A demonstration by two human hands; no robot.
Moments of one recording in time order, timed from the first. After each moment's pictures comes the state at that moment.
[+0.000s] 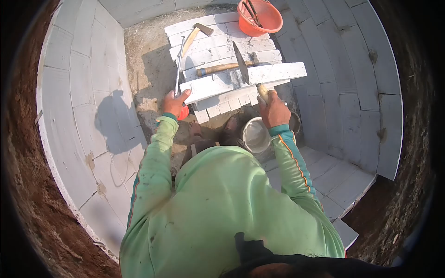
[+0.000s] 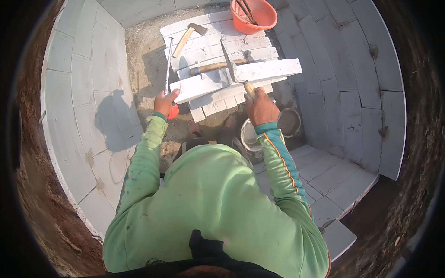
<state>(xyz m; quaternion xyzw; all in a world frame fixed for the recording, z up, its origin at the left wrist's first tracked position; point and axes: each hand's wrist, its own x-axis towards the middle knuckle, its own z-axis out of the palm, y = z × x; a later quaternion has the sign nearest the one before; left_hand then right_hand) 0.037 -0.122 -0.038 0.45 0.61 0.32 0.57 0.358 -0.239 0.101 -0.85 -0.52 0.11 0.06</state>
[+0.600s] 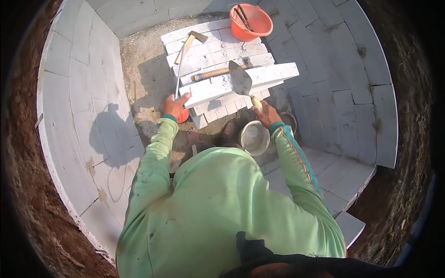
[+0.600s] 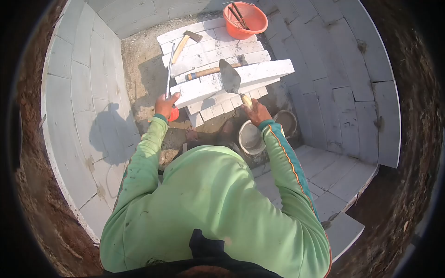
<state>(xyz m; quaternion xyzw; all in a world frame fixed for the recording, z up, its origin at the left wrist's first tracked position) 0.036 -0.115 -0.036 0.49 0.61 0.28 0.55 0.404 -0.273 0.016 -0.79 -0.53 0.28 0.14</state>
